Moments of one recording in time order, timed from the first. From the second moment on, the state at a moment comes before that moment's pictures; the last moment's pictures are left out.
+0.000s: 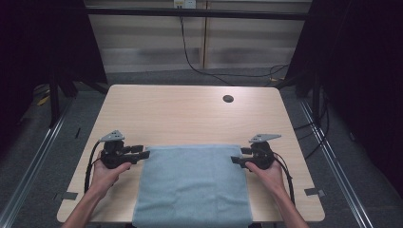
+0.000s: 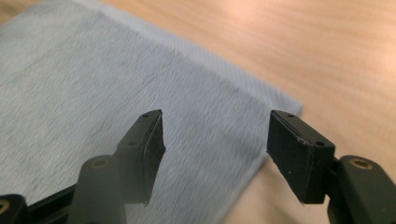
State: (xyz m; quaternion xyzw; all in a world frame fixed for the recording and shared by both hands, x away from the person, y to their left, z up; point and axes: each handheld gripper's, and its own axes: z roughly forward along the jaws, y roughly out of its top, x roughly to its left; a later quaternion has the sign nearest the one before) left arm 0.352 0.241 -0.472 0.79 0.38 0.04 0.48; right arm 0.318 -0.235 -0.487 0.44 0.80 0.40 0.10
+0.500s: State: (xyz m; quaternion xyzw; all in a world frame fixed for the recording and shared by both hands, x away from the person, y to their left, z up) left arm 0.373 0.235 -0.485 0.80 0.40 0.06 0.45; right arm 0.350 -0.230 -0.504 0.45 0.80 0.37 0.13
